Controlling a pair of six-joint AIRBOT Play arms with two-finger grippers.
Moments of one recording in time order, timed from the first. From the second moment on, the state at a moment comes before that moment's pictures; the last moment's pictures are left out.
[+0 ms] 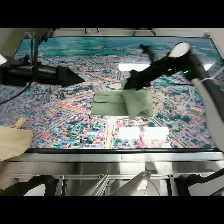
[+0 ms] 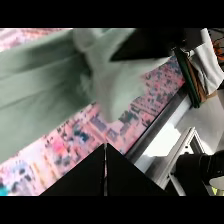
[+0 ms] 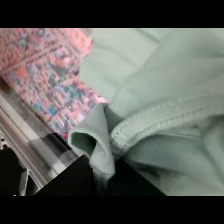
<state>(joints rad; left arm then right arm) -0.01 -1.25 1.25 0.55 -1.33 -1.07 0.26 -1.77 1.68 -0.74 1.35 1.39</state>
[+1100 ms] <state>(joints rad) 0.03 -0.72 0.71 0.49 -1.15 -1.11 -0.08 -1.68 1.41 -0.81 1.31 1.30</state>
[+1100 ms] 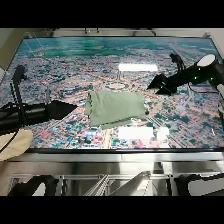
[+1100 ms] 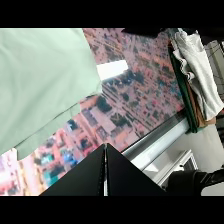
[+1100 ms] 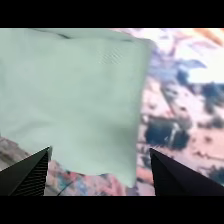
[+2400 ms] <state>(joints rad) 0.03 -0.72 0.71 0.49 -1.18 -1.15 -0.36 -1.60 1.55 -0.43 1.21 1.42</state>
